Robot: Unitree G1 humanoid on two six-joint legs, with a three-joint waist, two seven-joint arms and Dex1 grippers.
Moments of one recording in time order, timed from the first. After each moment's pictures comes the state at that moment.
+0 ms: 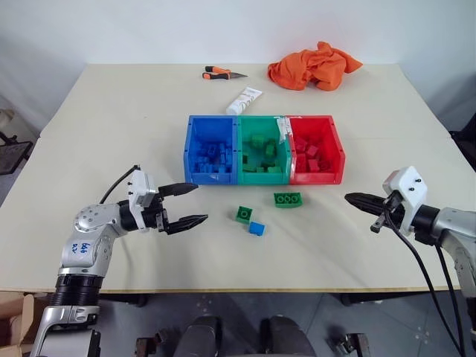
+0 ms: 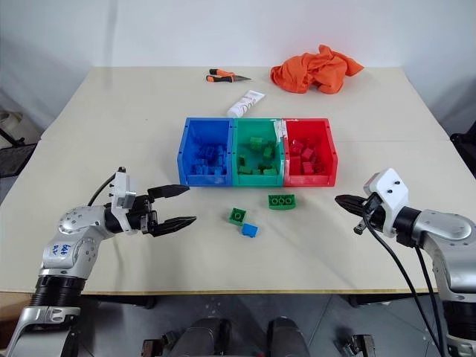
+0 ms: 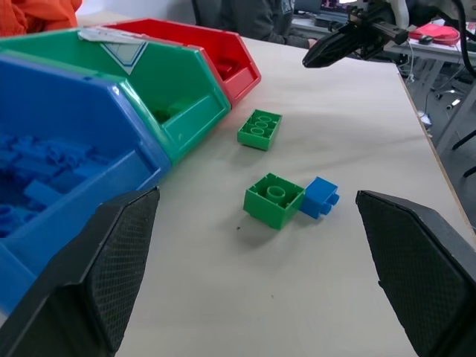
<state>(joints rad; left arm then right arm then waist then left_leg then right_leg) -0.37 0.57 0.10 0.15 -0.48 0.16 -1.17 -0.18 -0.83 -0.24 -0.11 0.36 0.42 0.93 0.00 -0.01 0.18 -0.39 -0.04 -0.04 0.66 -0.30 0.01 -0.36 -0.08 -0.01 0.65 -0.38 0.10</state>
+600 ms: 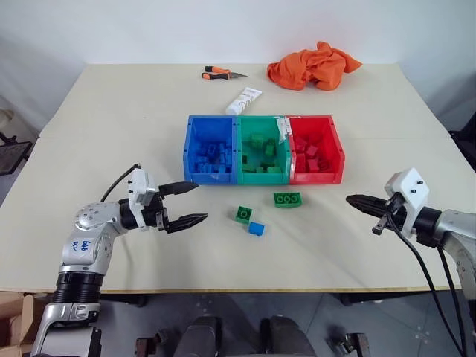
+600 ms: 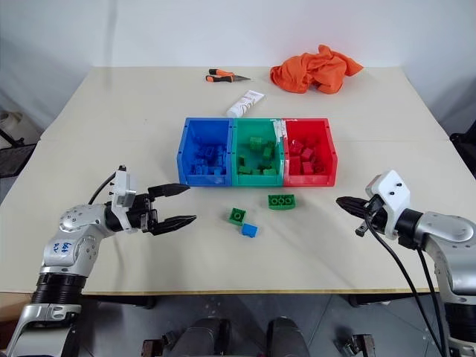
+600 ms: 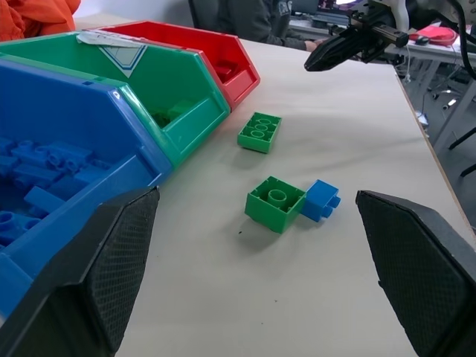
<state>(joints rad) -0.38 0.56 0.09 0.17 -0.48 0.16 -1.18 -0.15 -0.83 -0.27 -0.12 0.37 0.41 0.94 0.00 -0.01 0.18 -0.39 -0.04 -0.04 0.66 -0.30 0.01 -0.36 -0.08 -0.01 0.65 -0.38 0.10</state>
